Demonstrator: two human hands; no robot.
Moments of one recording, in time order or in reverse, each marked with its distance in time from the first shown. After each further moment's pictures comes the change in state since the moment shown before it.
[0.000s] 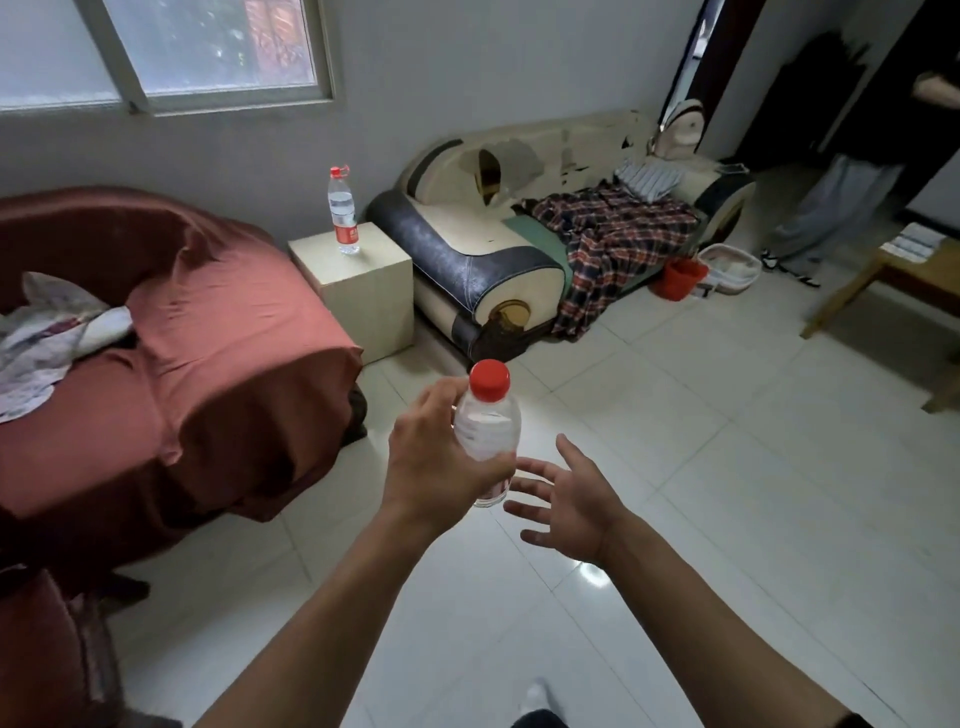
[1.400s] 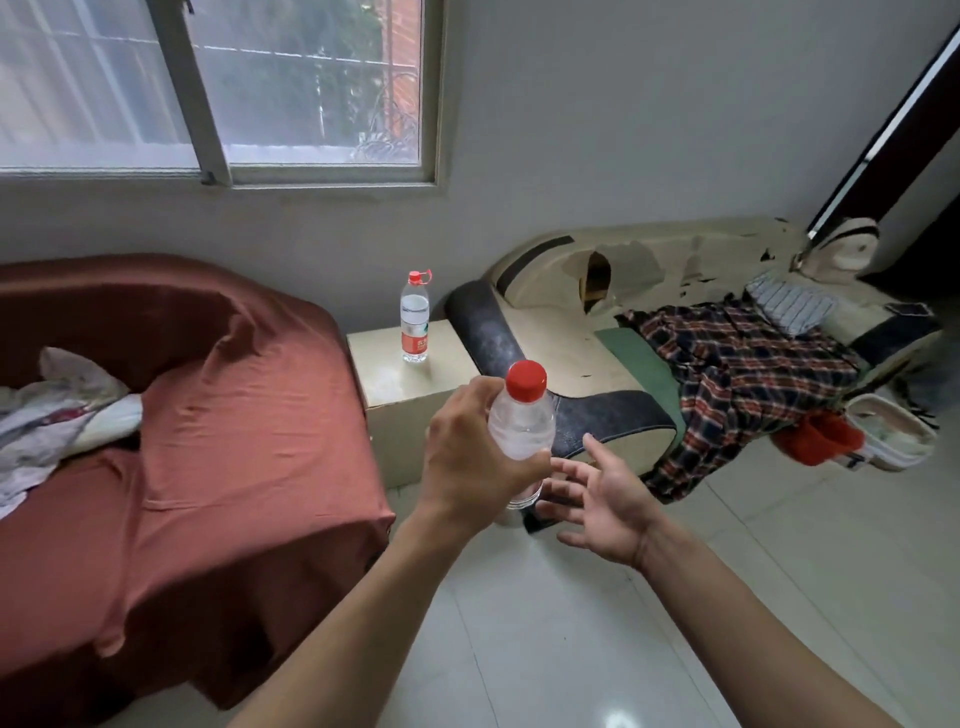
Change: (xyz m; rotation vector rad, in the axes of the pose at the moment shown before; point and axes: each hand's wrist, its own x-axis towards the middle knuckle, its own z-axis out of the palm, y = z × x) left_hand 0.514 -0.190 0.027 0.030 0.263 -0.047; right_hand 0.391 -0.438 0.127 -0.265 -0.108 -0.007
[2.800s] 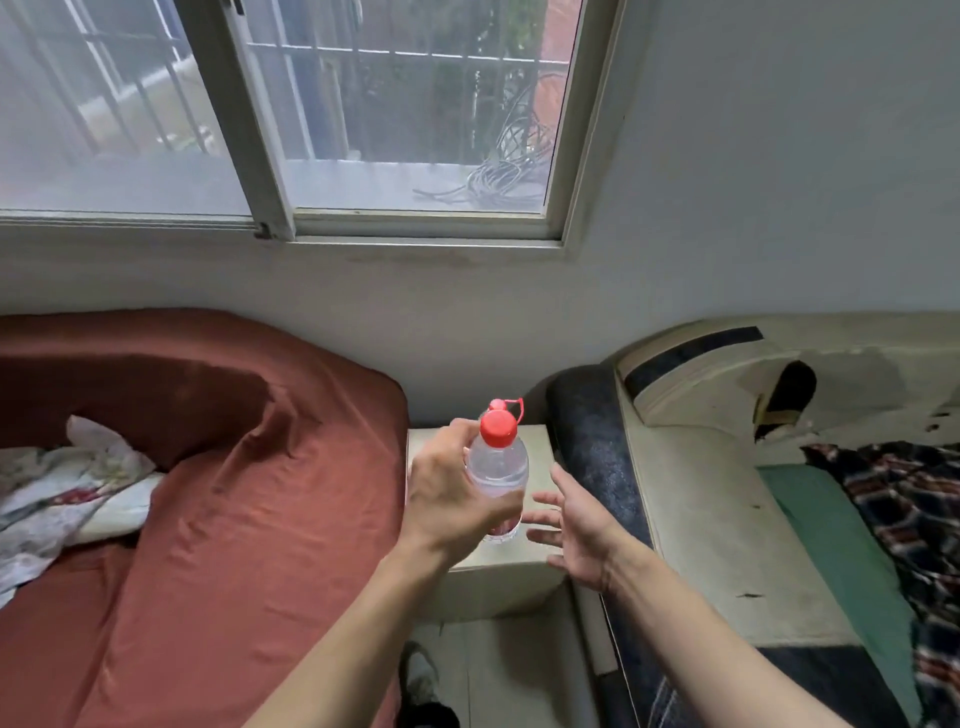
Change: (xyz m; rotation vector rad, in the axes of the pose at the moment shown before) left_hand 0.430 -0.288 0.076 0.141 0.169 -0.287; right_hand 0.455 -0.329 0.122 -0.333 -0.136 0.119
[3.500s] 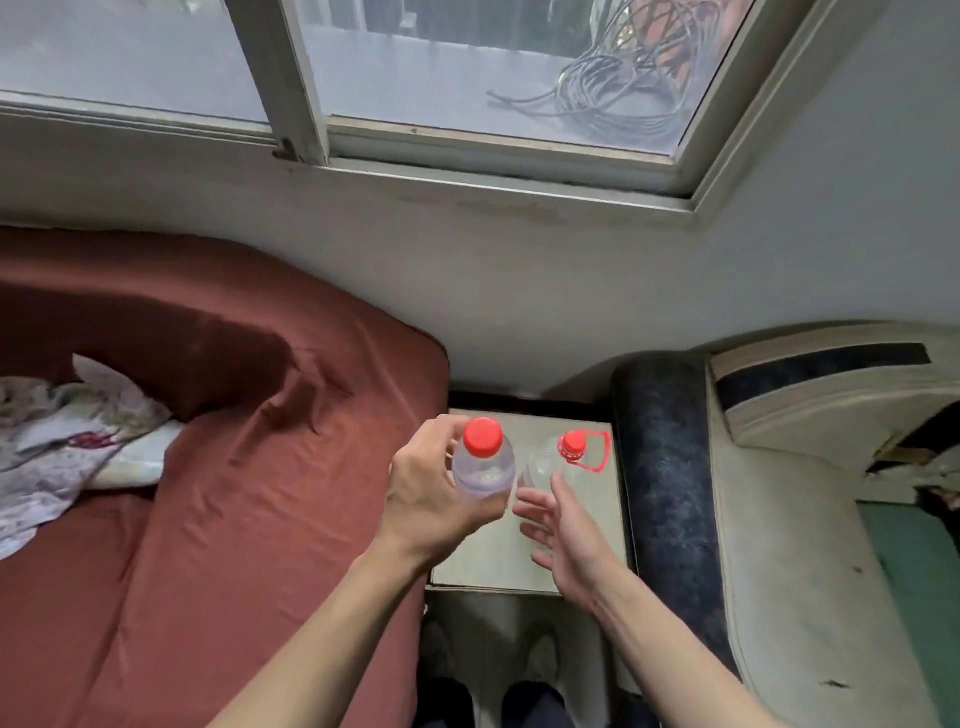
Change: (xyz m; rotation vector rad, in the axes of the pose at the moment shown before) left_hand 0.131 -0.138 -0.016 0.017 0.015 -0.161; right_hand 0.163 -0.053 0.077 -0.022 -0.014 0.060
